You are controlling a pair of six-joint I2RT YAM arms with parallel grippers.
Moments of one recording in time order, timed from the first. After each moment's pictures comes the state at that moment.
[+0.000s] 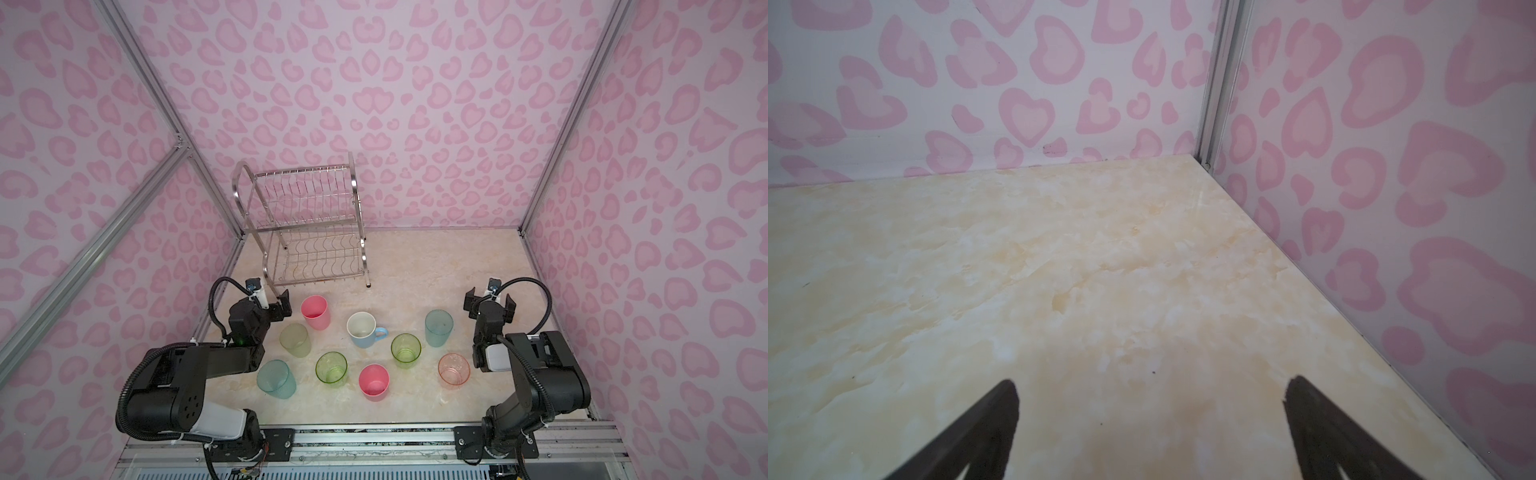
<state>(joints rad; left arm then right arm) 0.02 1.48 0.33 0.86 -0.03 -0.05 0.05 1.57 0.31 1.00 0.39 0.04</state>
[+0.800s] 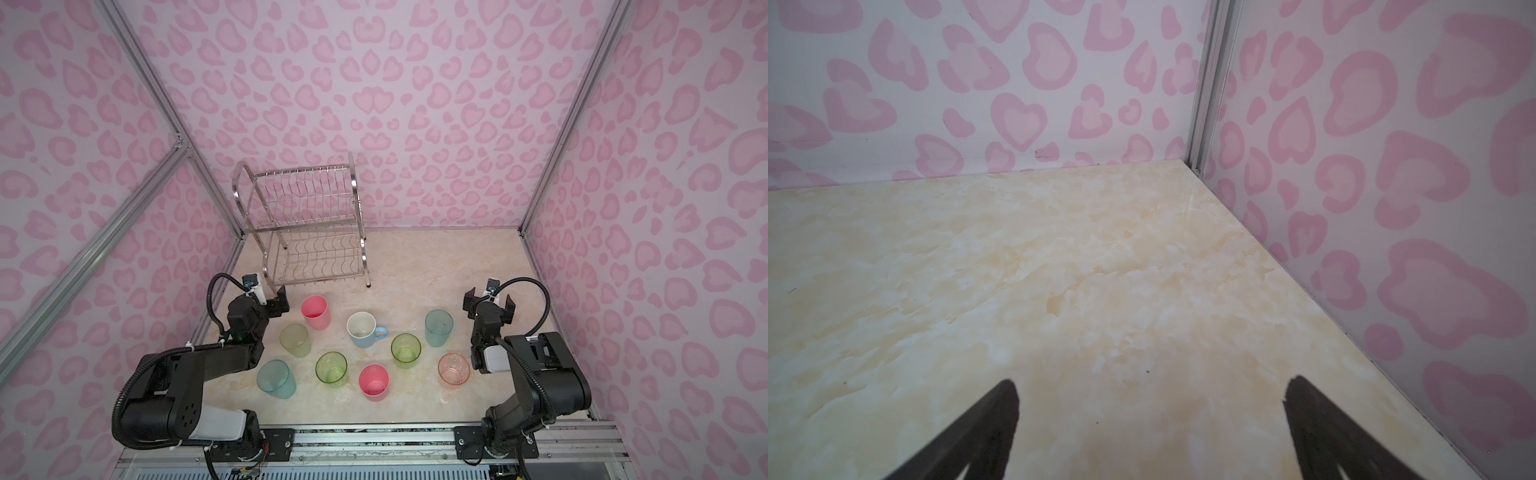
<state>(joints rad) 0.01 1.43 0.38 0.77 -0.11 -0.06 0.09 1.55 0.30 1.01 0.46 0.03</state>
